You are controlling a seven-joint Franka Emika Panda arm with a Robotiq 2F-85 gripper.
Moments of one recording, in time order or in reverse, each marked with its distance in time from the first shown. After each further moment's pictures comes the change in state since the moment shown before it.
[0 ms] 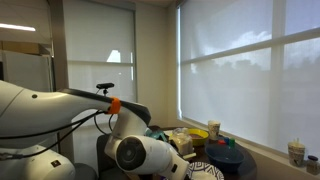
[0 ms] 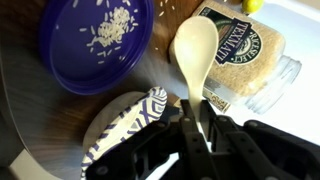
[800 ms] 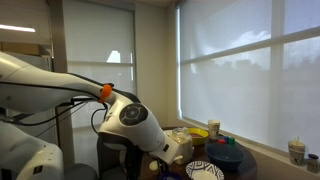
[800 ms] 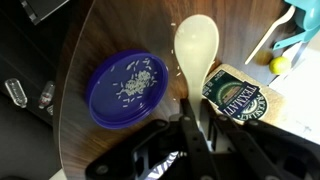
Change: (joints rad) arm -0.417 0.150 0.428 -0.004 -0.199 -0.329 0.254
